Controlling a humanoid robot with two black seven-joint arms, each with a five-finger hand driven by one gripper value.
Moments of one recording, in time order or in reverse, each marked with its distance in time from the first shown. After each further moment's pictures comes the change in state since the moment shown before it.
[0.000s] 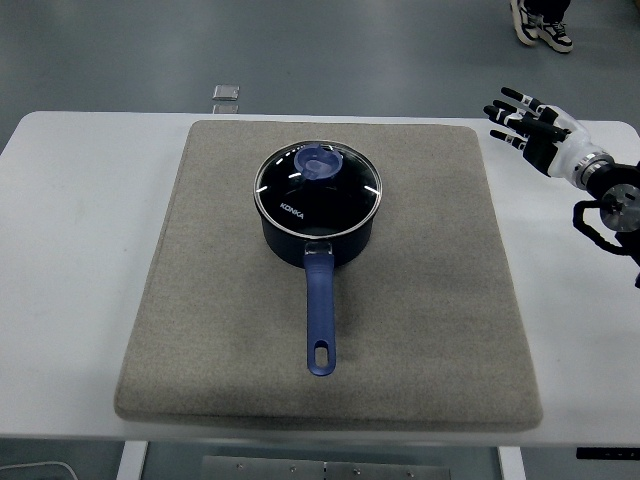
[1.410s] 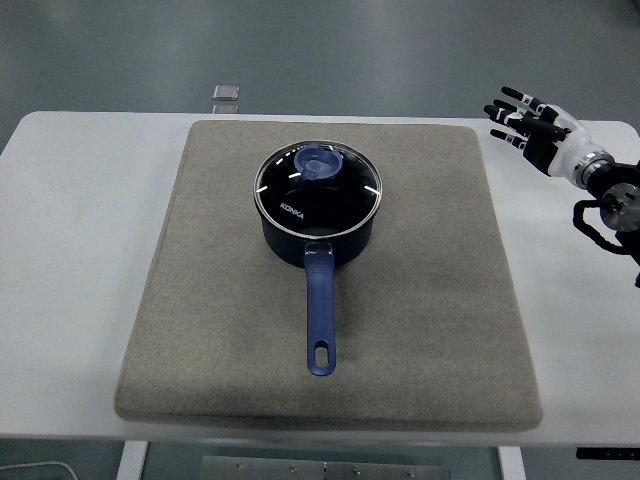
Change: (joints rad) left arm 0.002 0.000 0.006 -0.002 0.002 0.037 -0.036; right arm 0.001 0.000 0.000 0.000 -0.002 0.000 0.000
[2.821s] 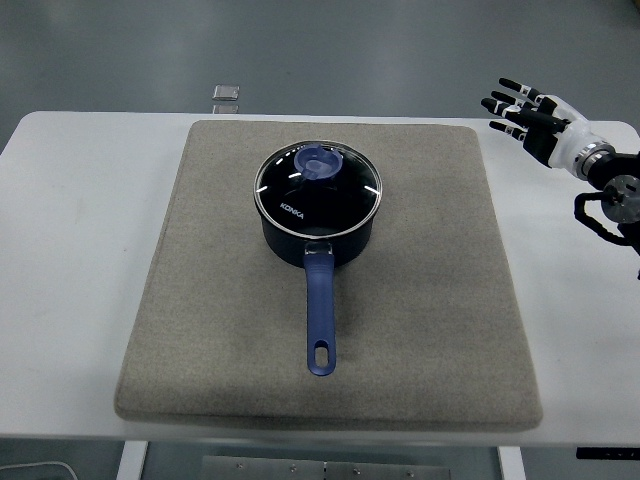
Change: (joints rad) left arm 0.001 0.000 0.000 0.001 -0.001 0.000 0.000; right arm 0.026 -0.003 -0.002 0.001 -0.038 0.001 0.000
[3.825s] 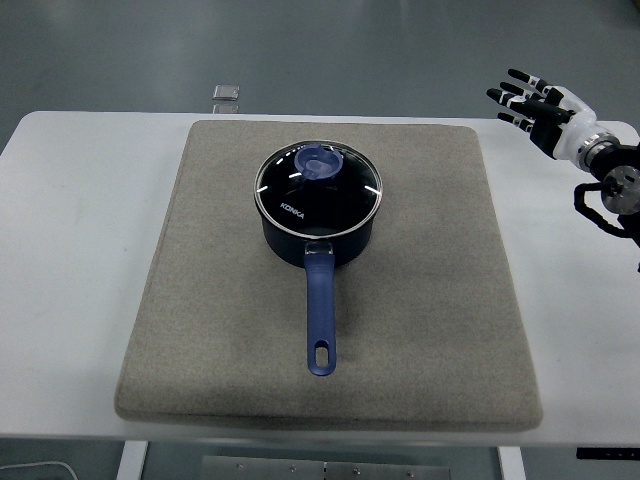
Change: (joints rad) left arm 0.000 0.000 0.000 0.000 0.000 0.000 0.001; right arm 0.018 -0.002 0.003 -0.001 0.001 -0.061 -0.002
